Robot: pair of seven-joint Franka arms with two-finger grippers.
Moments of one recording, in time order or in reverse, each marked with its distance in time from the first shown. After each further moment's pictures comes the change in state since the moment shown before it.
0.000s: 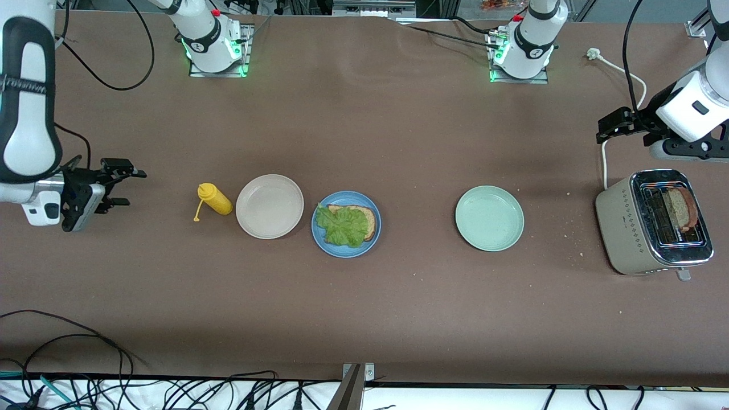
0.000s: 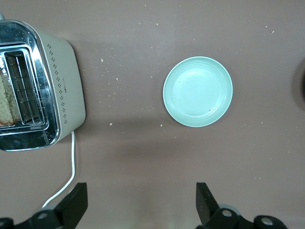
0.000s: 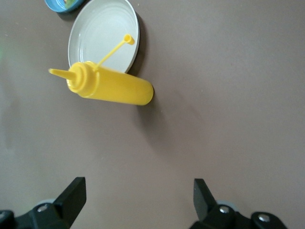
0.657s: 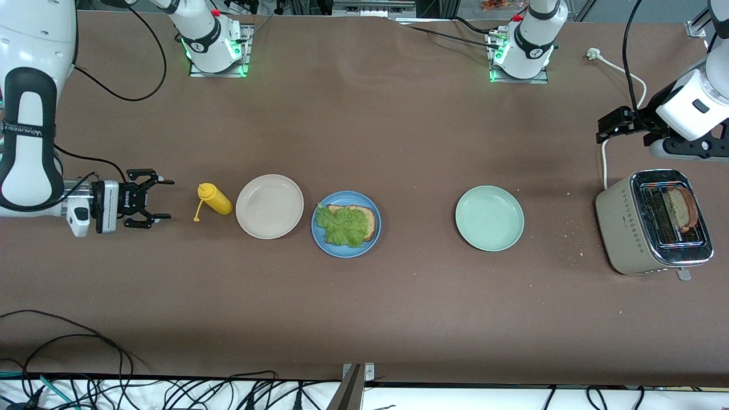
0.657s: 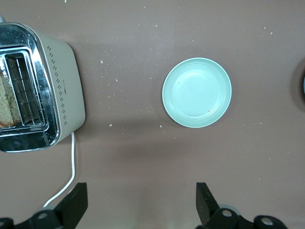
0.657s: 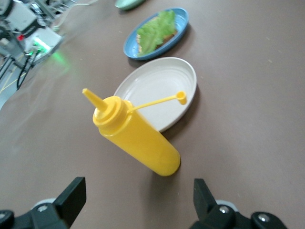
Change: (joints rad) left arm -0.001 0.000 -0.003 0.005 0.000 0.000 0.000; right arm -0.051 0.173 0.013 0.000 0.403 -0.140 -0.611
